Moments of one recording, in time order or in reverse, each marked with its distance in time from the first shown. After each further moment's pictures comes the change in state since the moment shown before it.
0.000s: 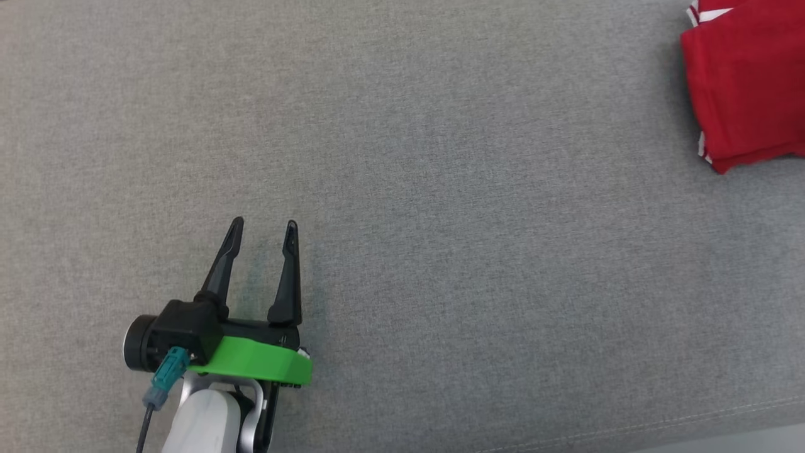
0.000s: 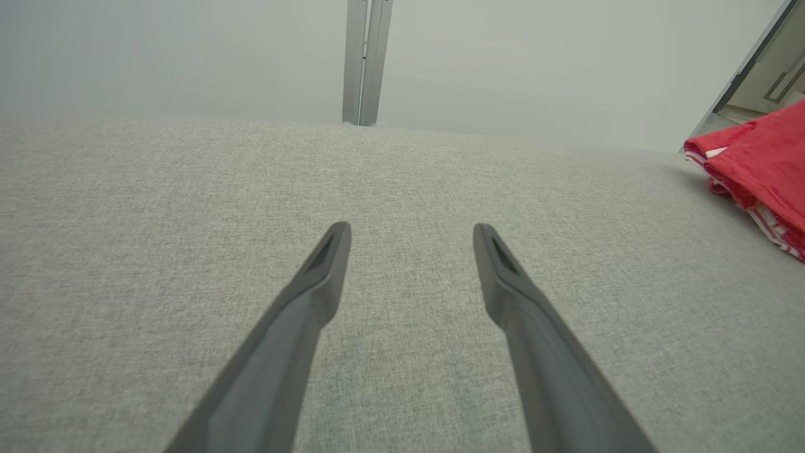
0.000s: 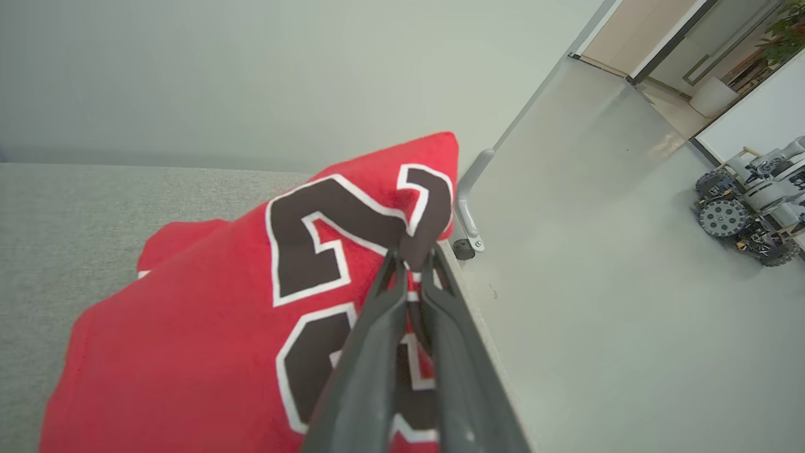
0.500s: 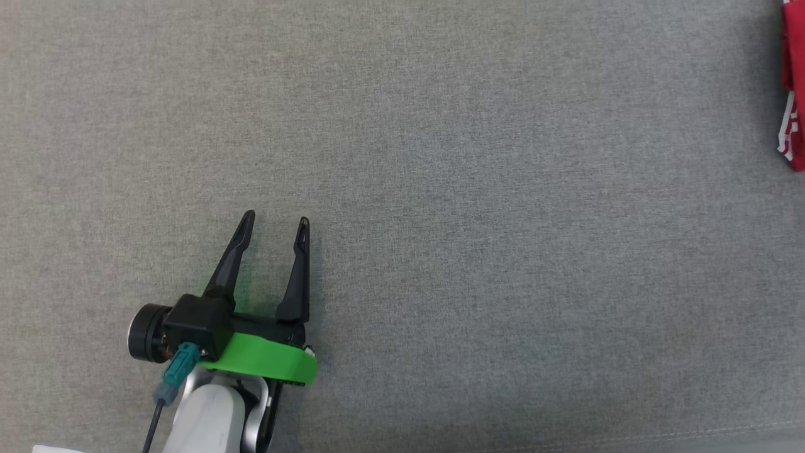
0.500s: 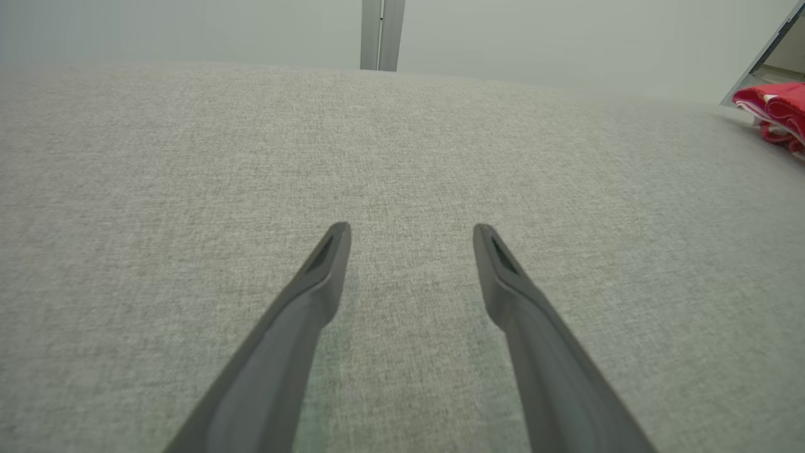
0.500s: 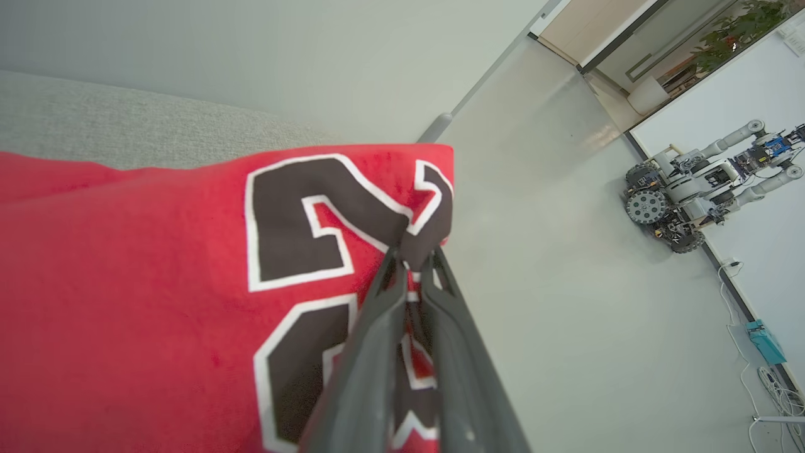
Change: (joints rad) left arm -0.017 0.007 -0.022 -0.001 0.041 -0.014 0.000; right arm 0.003 -0.067 -0.224 0.082 -0.261 0.000 -0.071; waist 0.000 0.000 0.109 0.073
